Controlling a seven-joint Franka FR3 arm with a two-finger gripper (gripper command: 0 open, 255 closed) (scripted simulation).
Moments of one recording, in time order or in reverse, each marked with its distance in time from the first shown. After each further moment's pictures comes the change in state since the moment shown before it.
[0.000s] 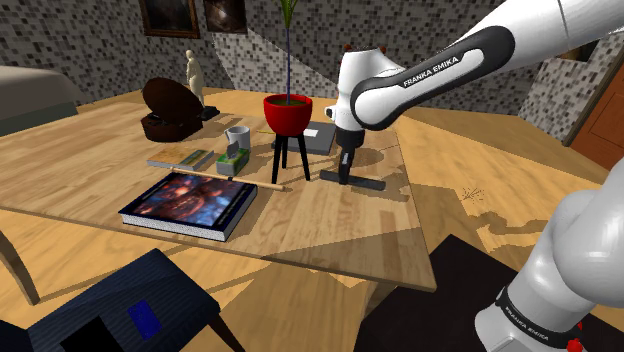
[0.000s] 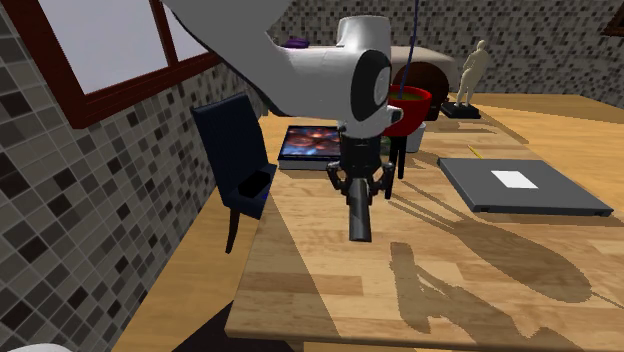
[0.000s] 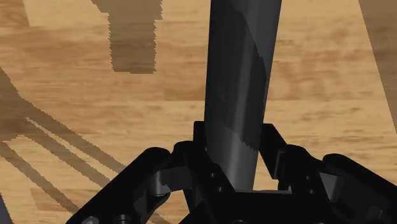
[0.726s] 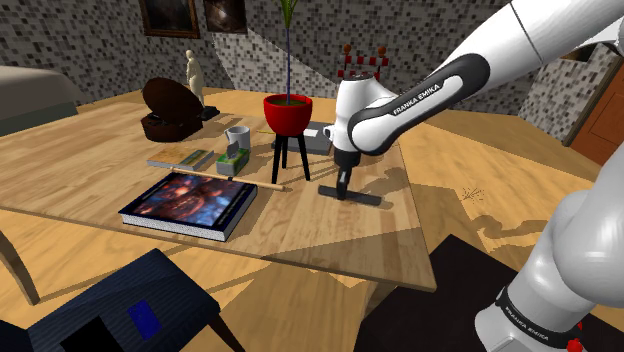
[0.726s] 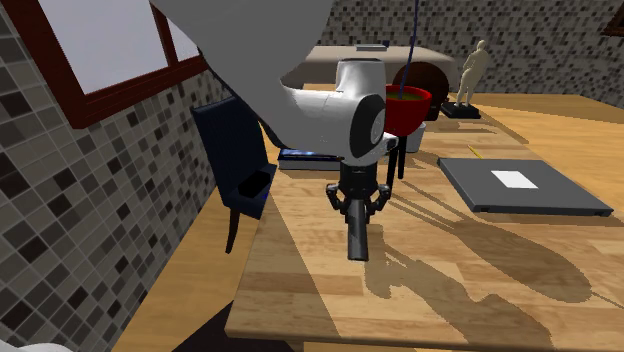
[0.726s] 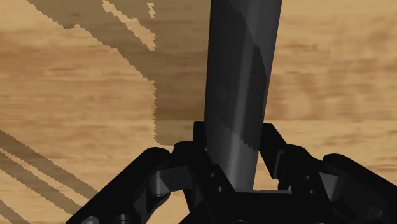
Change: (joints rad) arm -0.003 0.086 -0.001 -0.064 -0.016 0.149 0.016
